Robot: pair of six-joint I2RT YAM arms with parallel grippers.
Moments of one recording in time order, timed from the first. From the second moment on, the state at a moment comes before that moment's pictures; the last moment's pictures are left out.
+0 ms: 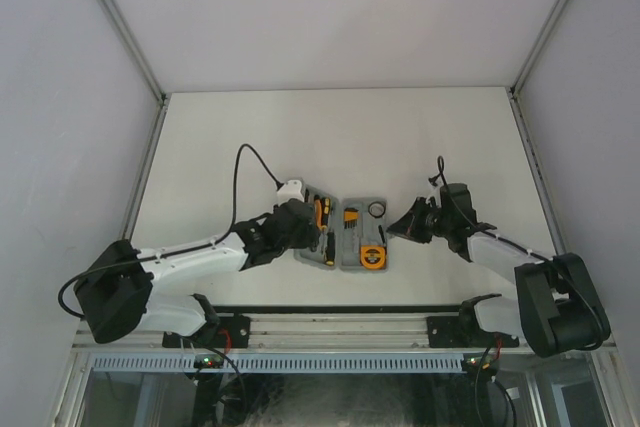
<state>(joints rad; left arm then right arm) -0.93 1.30 0.67 -0.19 -0.35 -0.77 0.23 1.24 0.38 0.09 -0.55 0.74</state>
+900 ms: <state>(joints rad) -0.88 1.25 0.55 -0.26 -0.32 -0.80 0.24 1.27 0.41 0.00 -0.48 0.66</state>
